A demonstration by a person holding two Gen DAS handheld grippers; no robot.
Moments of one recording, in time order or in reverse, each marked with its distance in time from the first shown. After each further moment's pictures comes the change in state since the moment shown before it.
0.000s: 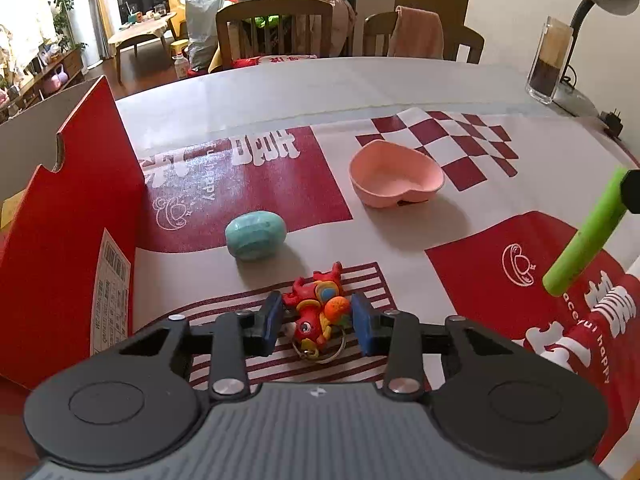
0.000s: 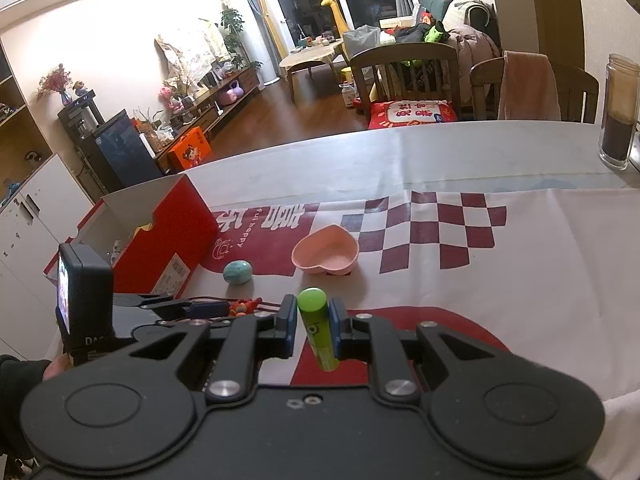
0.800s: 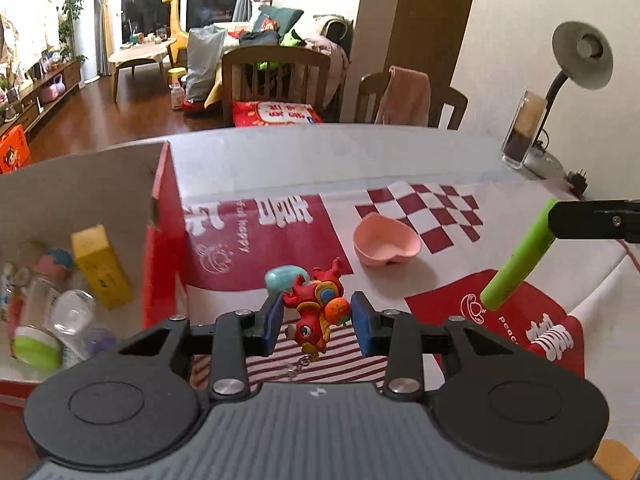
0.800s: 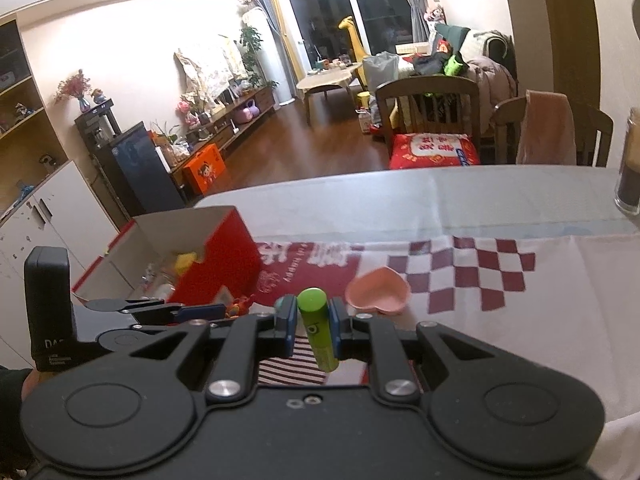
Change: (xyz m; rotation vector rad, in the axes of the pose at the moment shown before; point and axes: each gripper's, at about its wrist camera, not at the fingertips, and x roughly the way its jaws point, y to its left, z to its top) left arm -0.084 0.040 0.012 -0.054 -0.136 -0.079; right arm -0.017 0.070 0.025 -0.049 -0.072 0.017
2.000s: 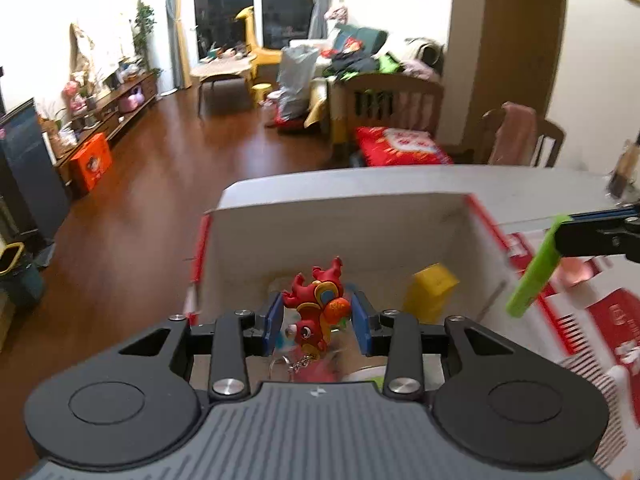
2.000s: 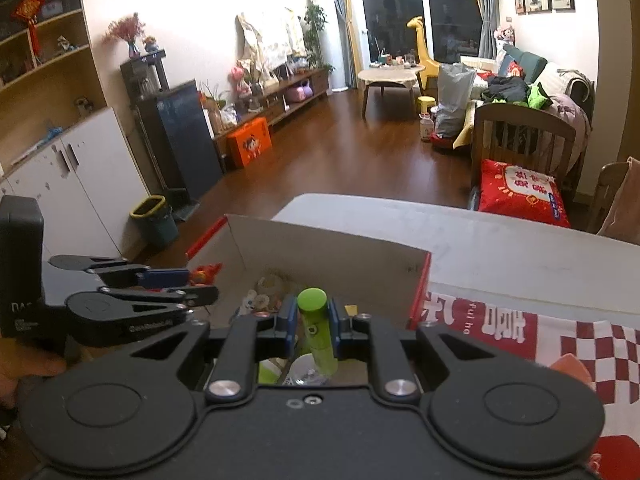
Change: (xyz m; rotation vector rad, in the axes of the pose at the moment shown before) left arm -0.085 0.232 0.016 -0.037 -0.032 0.225; right arm 0.133 0.198 0.043 -0.186 0.059 0.036
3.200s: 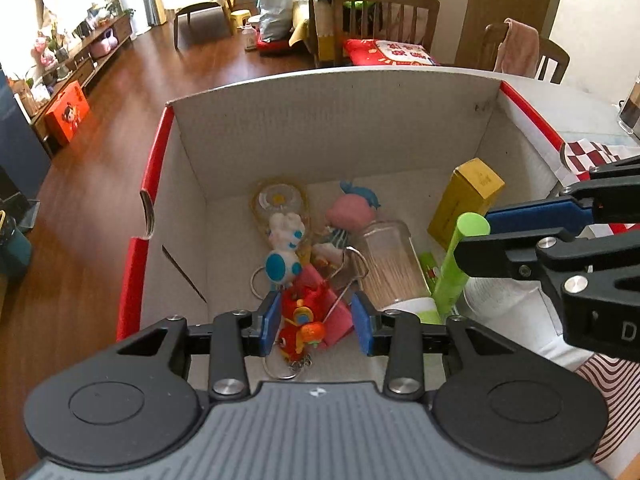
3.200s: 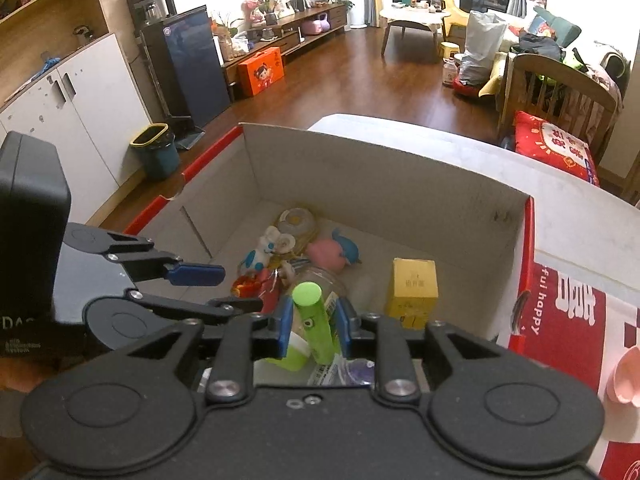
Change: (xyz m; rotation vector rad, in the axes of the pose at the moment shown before) left arm 0.066 0.006 -0.026 0.059 0.240 -0.044; right arm 0.074 0.047 -0.012 -0.064 0.203 0.013
